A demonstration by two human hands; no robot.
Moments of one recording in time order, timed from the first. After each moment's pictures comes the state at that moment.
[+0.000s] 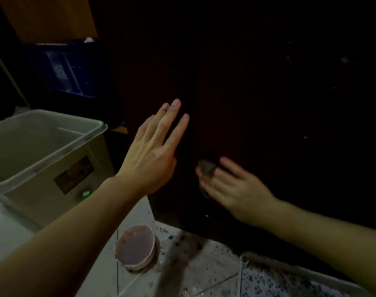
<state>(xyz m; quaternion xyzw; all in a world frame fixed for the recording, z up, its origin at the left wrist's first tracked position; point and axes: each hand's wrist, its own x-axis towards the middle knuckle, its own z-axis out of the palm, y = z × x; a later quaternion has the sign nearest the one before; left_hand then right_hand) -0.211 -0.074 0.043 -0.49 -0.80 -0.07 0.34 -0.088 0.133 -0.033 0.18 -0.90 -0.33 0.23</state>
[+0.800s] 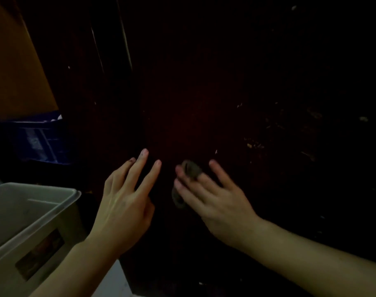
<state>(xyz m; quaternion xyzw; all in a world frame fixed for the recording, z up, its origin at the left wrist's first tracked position) -0.184 -0.047 0.102 -0.46 -0.81 -0.09 0.35 -0.067 0.144 0.079 0.06 -0.87 -0.30 0.38</state>
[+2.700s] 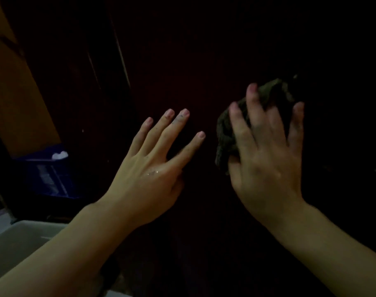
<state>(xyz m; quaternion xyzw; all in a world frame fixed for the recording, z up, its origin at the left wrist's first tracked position) -0.184 -0.007 0.254 -0.57 -0.67 0.00 0.46 -0.056 0.156 0.220 -0.19 -0.78 -0.16 0.58</state>
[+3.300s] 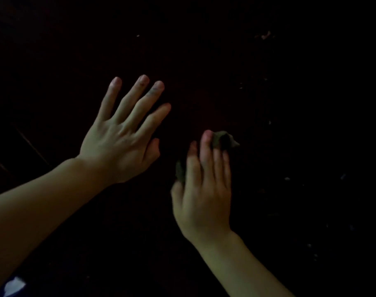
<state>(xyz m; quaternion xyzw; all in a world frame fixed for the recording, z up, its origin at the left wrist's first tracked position) -0.165 0.089 0.440 -0.67 -0.42 0.11 0.61 -0.082 0.125 0.276 -0.34 -0.62 0.06 0.70</state>
